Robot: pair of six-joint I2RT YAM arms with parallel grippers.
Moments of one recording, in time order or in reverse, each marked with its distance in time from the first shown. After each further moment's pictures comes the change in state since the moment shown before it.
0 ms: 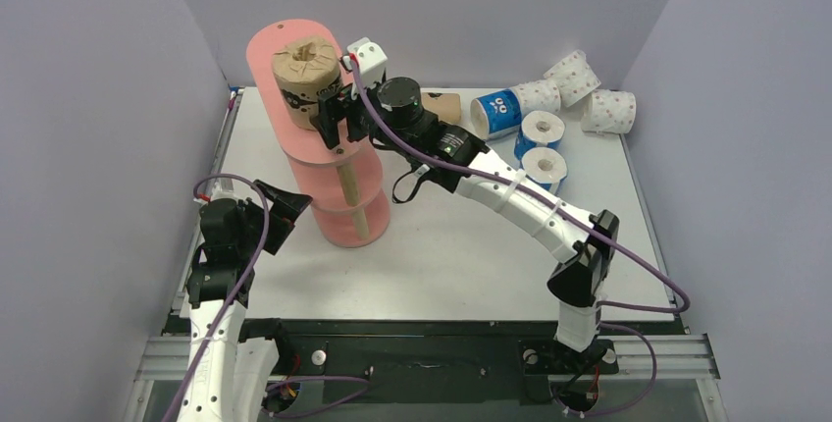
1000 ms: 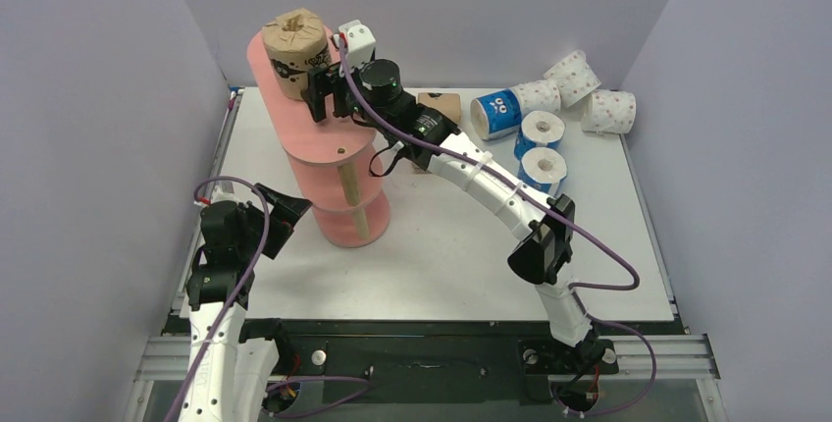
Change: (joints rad) left arm 0.000 -0.011 -0.001 -0.043 -0.016 0.016; right arm -0.057 0.275 0.316 -0.007 0.015 0.031
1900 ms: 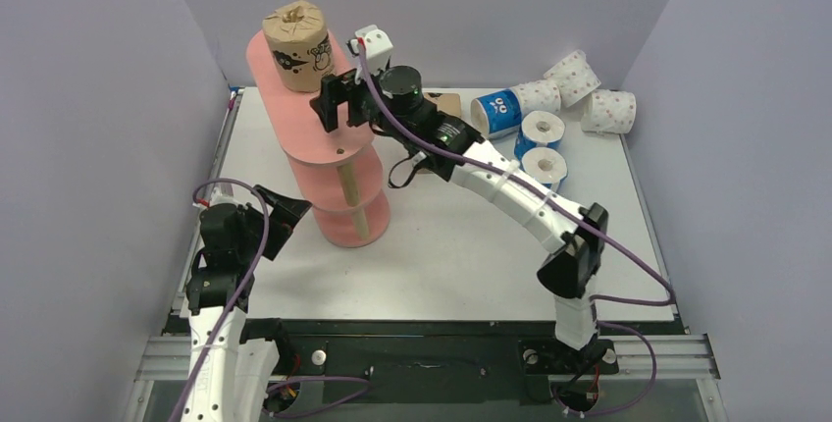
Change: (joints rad) left arm 0.000 -0.021 -0.003 -0.008 -0.007 0.007; right arm 0.005 -0.118 -0.145 0.039 -0.015 0.023
